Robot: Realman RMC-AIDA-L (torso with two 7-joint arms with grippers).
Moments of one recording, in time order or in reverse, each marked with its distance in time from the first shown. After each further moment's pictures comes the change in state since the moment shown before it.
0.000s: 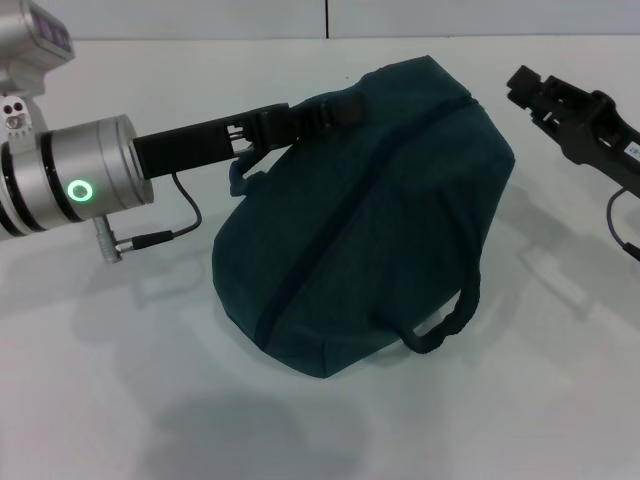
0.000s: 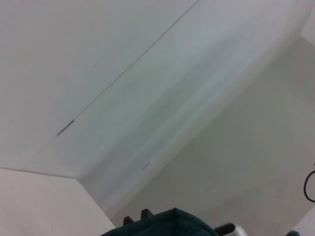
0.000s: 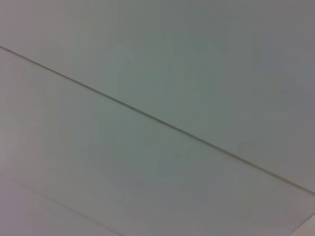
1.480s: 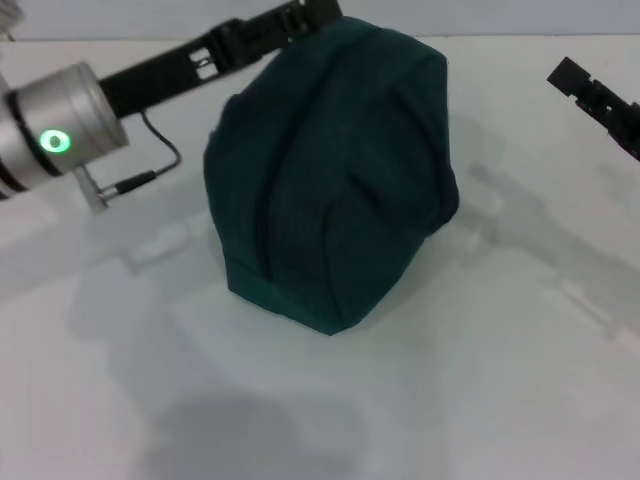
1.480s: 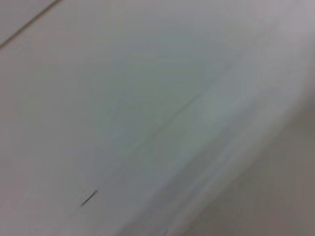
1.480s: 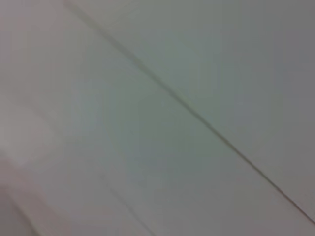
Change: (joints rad) left arm 0.011 0.009 0.006 0.024 -0.169 -0.078 0.014; right arm -0.060 -0.028 0.020 0.001 0.000 -0.239 -0.392
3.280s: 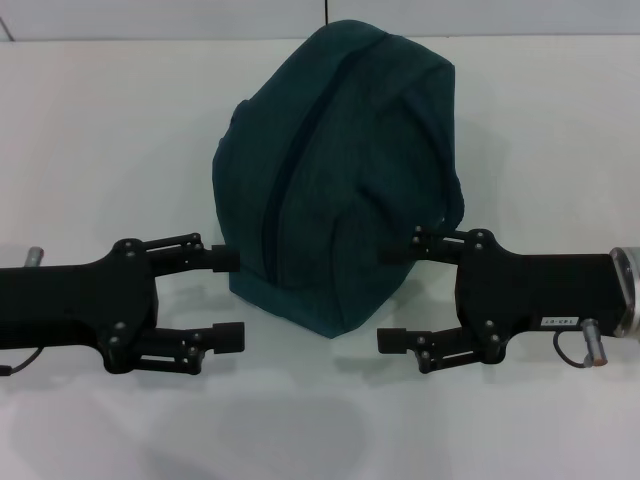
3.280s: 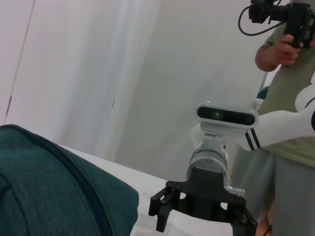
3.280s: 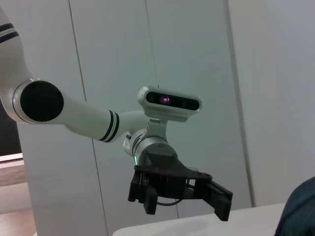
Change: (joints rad) left arm 0.246 0.073 0.004 0.185 0.355 0.400 0.498; right arm 0.081 0.021 -0.060 -0.254 -0.625 -0.034 -0.299
